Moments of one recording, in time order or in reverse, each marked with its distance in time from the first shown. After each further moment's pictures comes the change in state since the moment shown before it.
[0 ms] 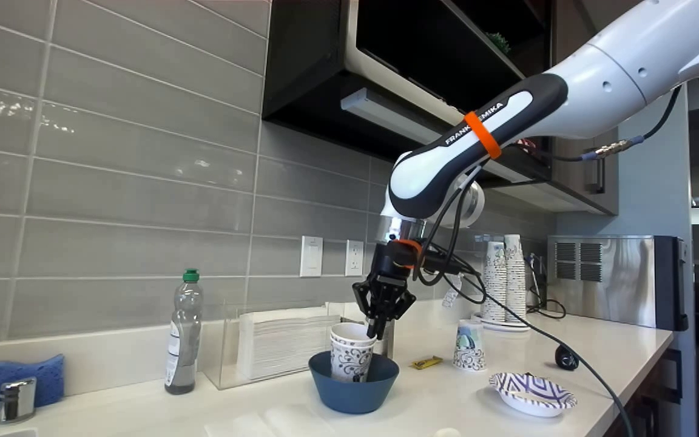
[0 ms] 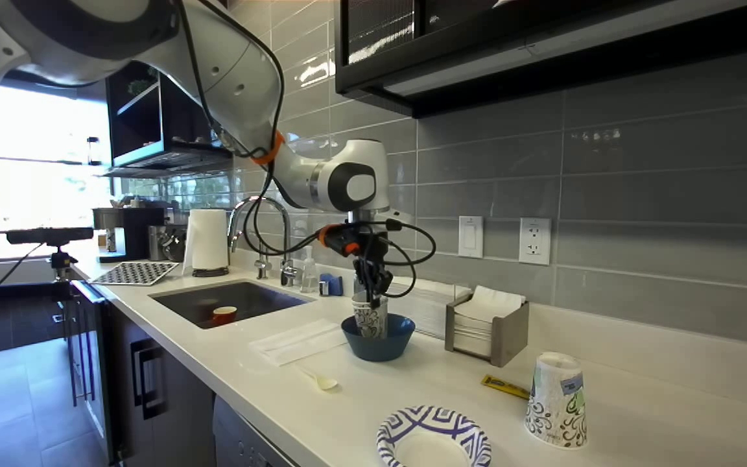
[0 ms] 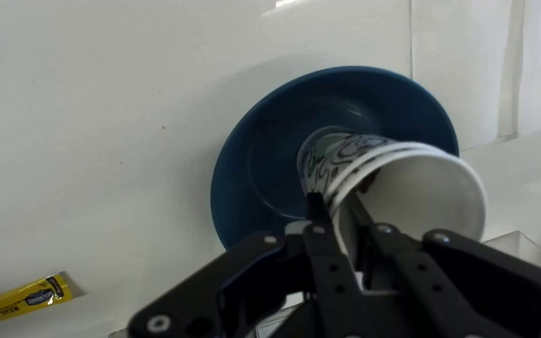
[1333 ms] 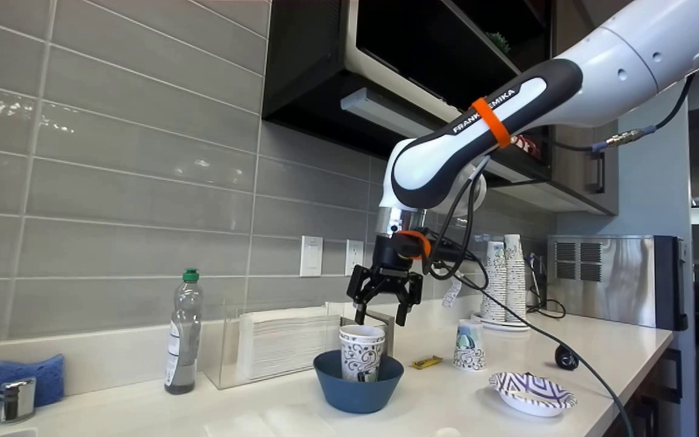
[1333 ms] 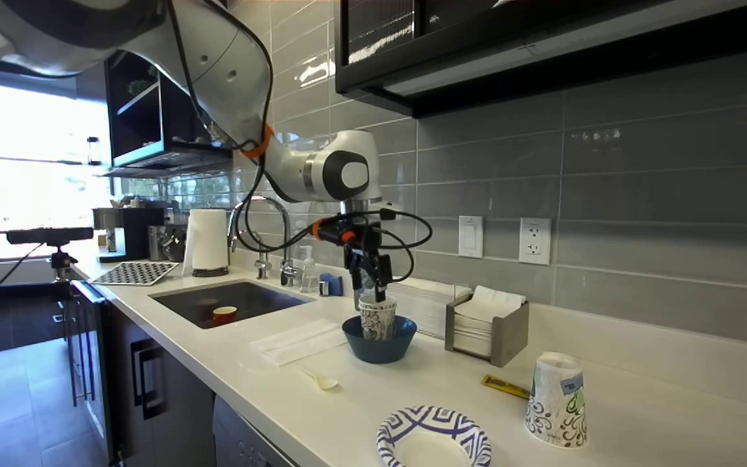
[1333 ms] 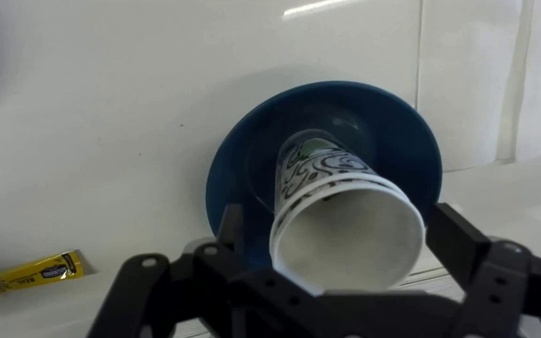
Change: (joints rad) arm 0.002 -0.040 0.018 -0.008 -0.077 -0.051 0.000
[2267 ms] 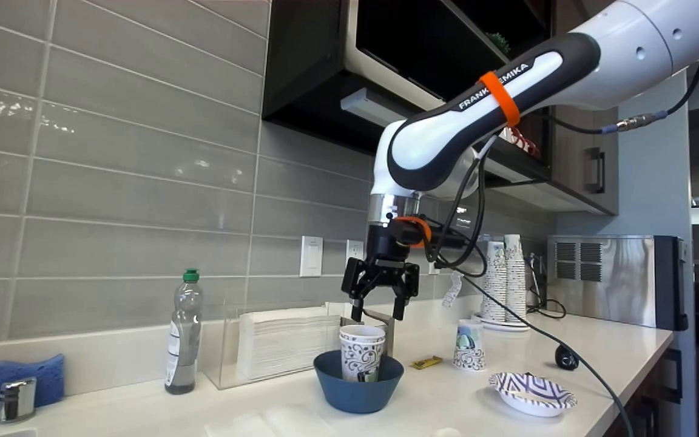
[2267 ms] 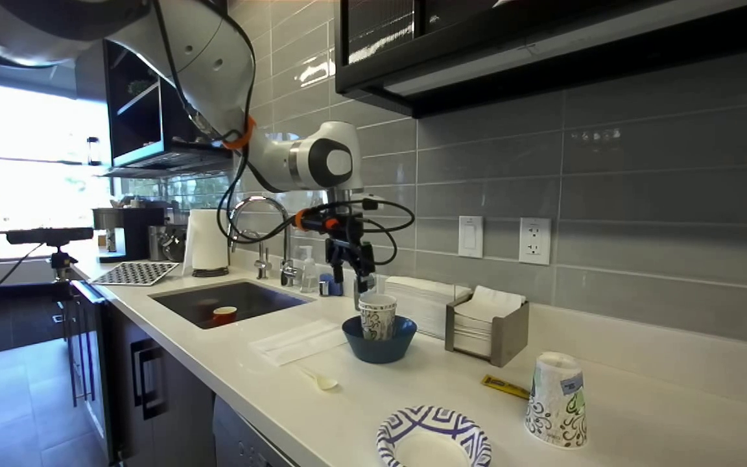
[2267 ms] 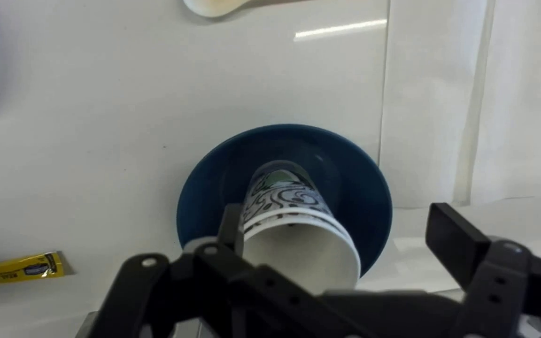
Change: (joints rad) arm 0.002 -0.042 0.063 0.000 -0.043 -0.089 0.009
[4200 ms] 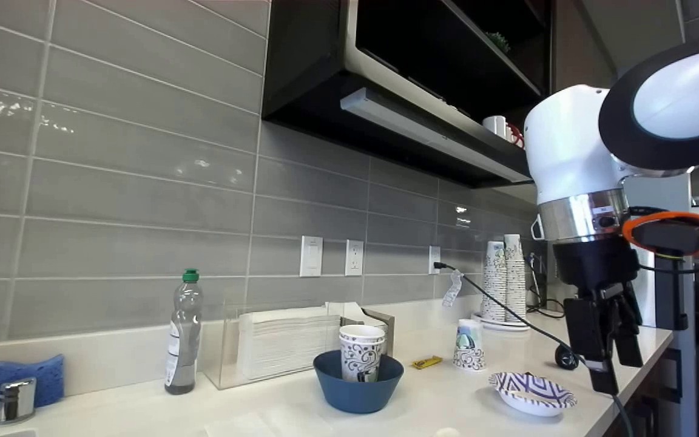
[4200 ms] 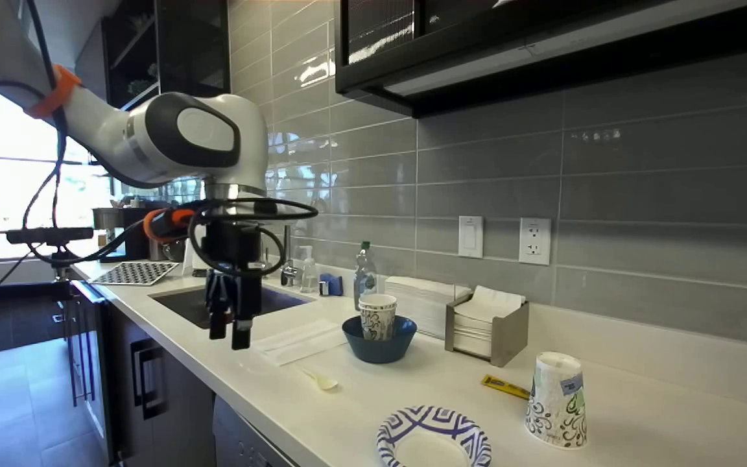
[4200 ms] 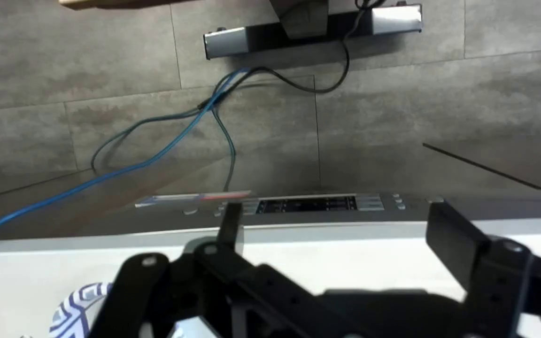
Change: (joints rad) arm -0.064 -0.767 0.048 -0.773 -0.006 -0.270 -0.097
